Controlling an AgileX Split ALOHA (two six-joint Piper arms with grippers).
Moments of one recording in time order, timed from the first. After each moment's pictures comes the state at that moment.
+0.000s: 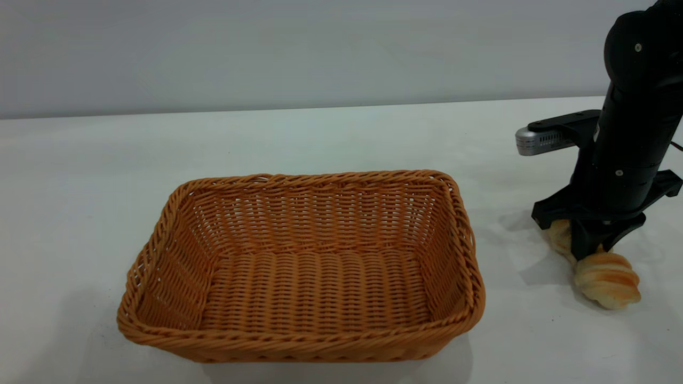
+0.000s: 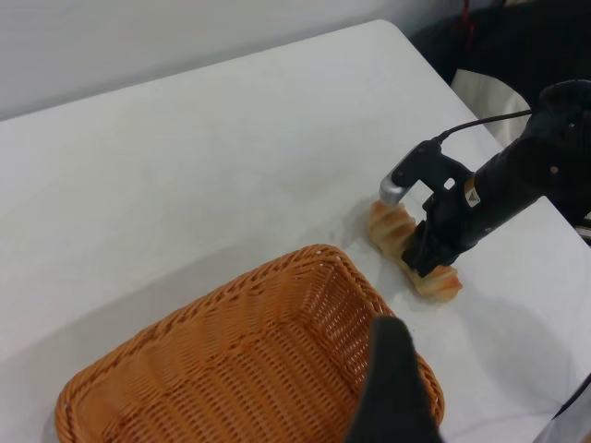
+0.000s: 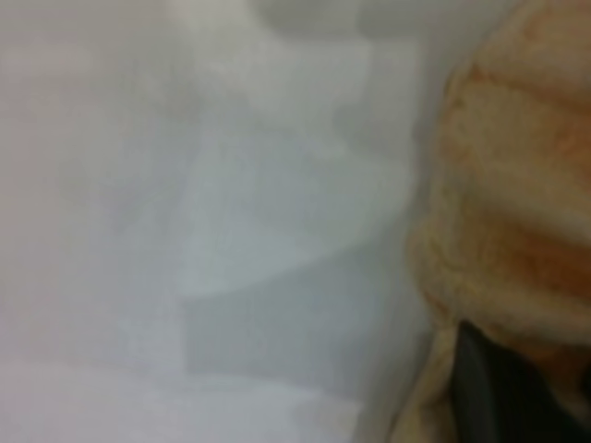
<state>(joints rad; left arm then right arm) -0.08 1.15 -1.13 -0.82 0.83 0.58 0.20 2.23 -1.20 -0.09 0.50 0.06</state>
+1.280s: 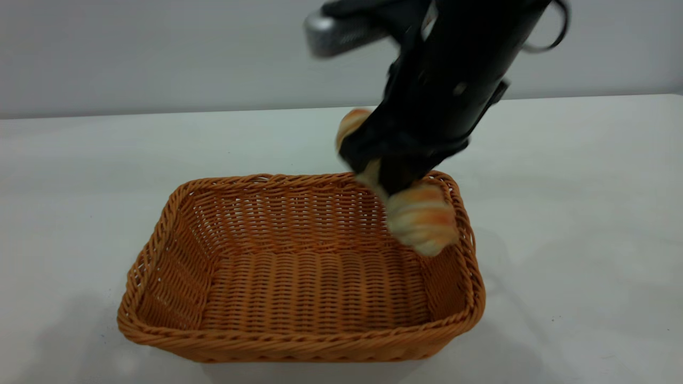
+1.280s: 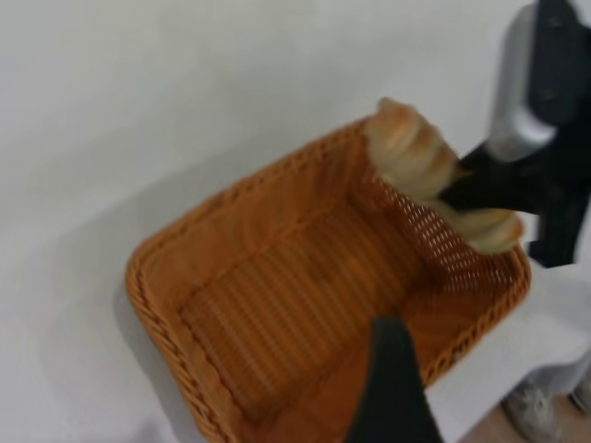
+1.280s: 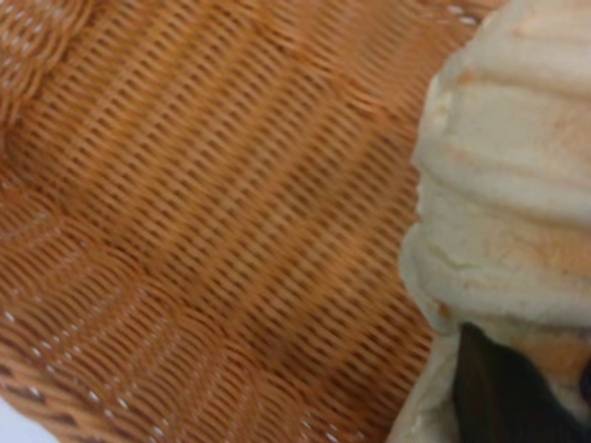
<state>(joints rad) -0.08 1.15 -1.02 -0.66 0.86 0.61 0.68 1.91 -1.19 0.03 0.45 0.01</state>
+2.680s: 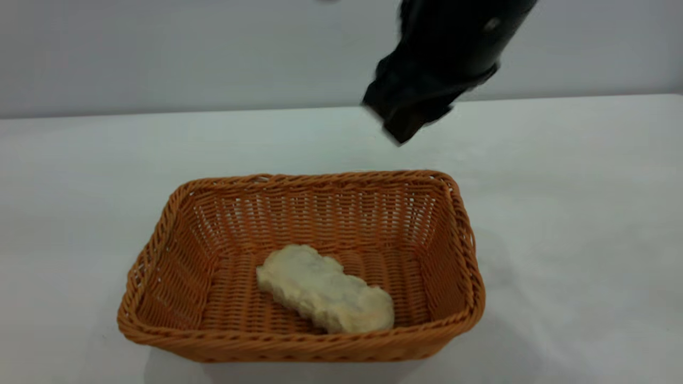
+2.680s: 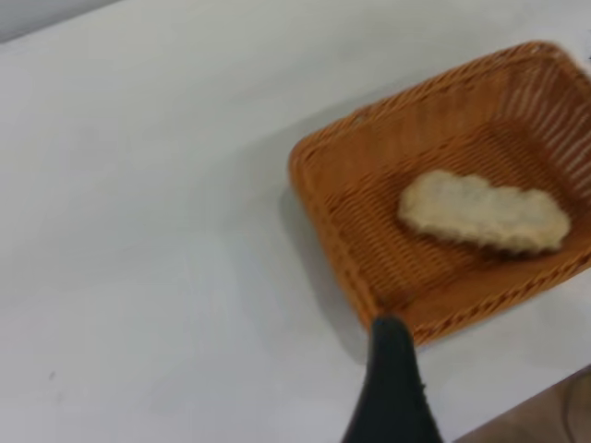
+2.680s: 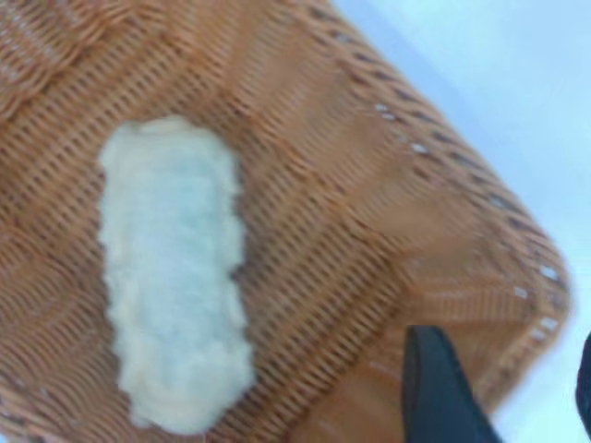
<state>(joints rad) -0.08 0.70 -0.91 -0.28 0.98 0.33 0.65 1.77 -1.18 -0.09 0.49 -0.07</state>
